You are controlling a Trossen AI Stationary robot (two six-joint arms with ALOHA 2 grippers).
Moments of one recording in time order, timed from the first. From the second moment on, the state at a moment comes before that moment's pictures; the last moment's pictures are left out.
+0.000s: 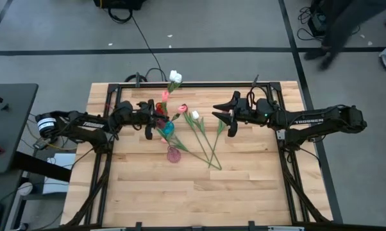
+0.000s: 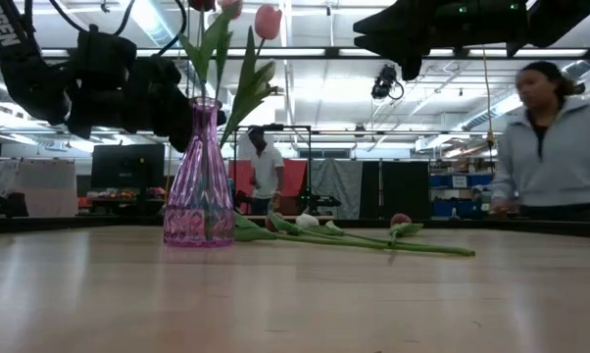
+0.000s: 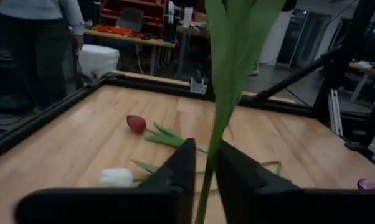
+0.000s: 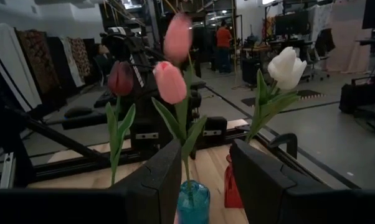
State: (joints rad) left arm 0.49 1.23 0.19 1.03 0.46 -0.13; right arm -0.16 1.11 0.58 0.56 0.03 0.13
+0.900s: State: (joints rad) left arm 0.54 0.85 0.19 0.69 0.33 0.00; right arm -0.14 1.11 0.58 0.34 0.11 0.25
